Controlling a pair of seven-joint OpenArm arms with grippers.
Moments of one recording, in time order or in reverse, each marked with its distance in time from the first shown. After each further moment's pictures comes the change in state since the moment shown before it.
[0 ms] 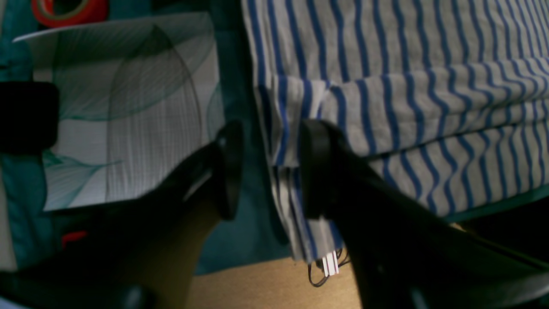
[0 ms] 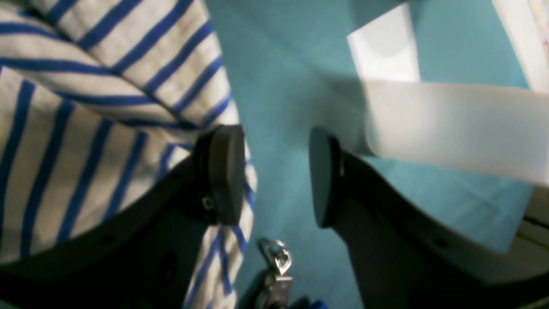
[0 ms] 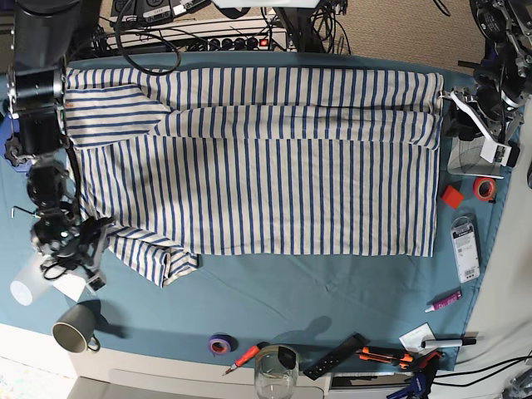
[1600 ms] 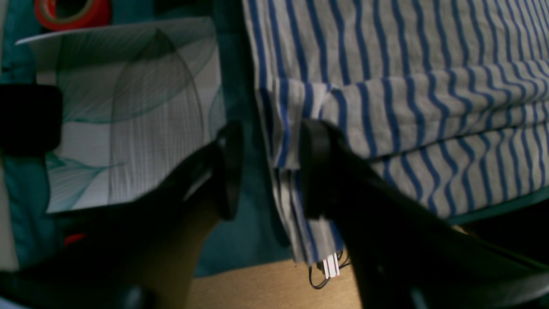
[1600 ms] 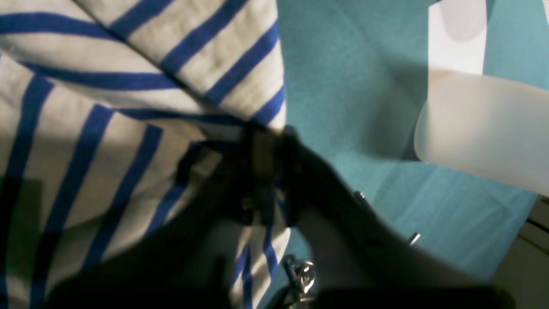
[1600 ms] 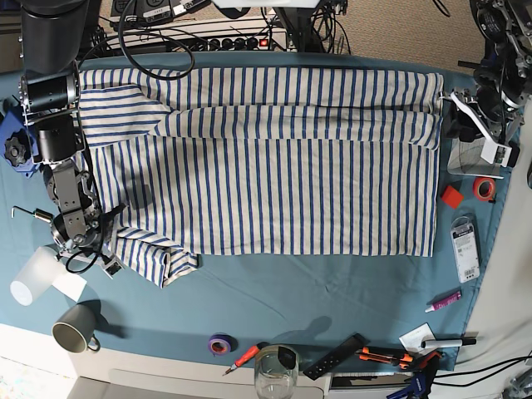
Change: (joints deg) left arm -0.3 0.0 0.0 0.0 0.1 0.0 -0.3; right arm 1.1 -3.5 -3.1 -10.4 -7.4 -0.7 5.4
